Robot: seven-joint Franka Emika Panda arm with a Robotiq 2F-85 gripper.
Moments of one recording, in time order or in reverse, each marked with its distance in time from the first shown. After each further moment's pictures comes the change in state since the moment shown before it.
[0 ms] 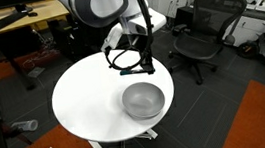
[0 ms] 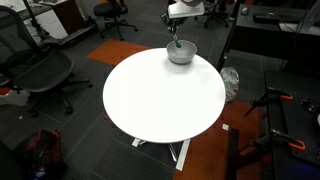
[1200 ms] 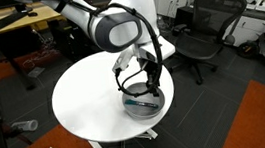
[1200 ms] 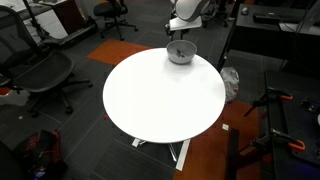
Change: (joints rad) arm -0.062 0.161 0.000 0.097 0.006 -0.006 0.047
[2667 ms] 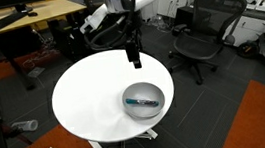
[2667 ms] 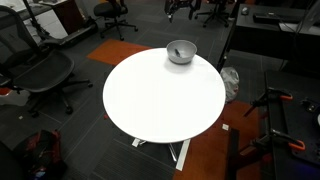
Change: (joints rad) arm 0.050 -0.370 0.038 -0.223 -0.076 -0.111 -0.056
